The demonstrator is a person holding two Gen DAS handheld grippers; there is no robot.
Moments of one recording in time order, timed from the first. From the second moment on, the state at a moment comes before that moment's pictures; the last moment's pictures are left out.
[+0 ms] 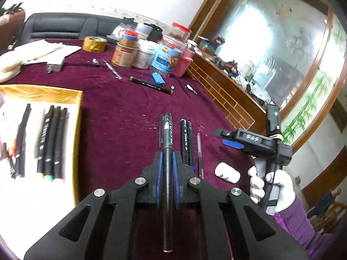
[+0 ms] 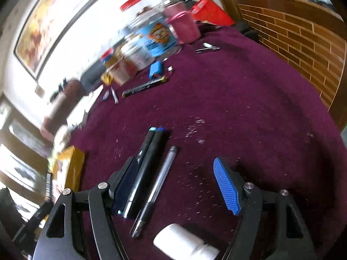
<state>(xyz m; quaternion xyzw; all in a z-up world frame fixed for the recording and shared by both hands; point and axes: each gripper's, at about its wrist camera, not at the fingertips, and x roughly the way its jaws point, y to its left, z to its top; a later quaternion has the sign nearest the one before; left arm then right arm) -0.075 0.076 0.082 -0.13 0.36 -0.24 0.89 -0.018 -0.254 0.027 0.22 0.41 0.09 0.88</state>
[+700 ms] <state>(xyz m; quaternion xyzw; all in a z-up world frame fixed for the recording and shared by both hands) -0.112 0.217 0.076 -0.22 0.32 -0.12 0.91 -0.018 -0.174 0.010 0.06 0.45 0.04 0.89</state>
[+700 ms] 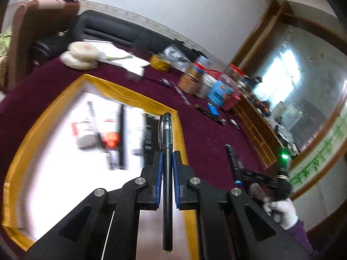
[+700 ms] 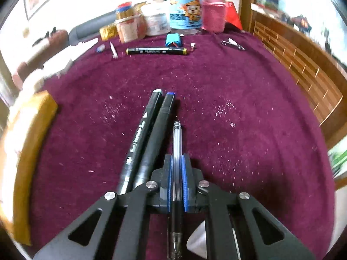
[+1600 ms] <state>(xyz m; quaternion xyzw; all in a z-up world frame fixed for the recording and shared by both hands) -0.007 0.311 0.027 -0.19 0.46 0.06 0.87 -0.062 -0.048 0.069 0.12 0.43 0.30 0.84</state>
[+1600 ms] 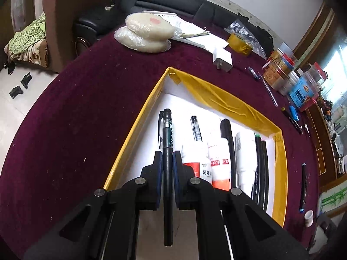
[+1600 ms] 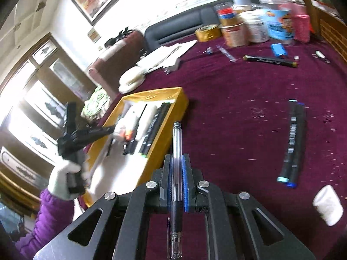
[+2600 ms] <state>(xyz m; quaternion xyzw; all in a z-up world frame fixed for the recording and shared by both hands) -0.162 0.375 0.073 -0.28 0.29 0.05 0.91 -0.001 0.217 0.008 0.14 0.56 0.38 0.72</state>
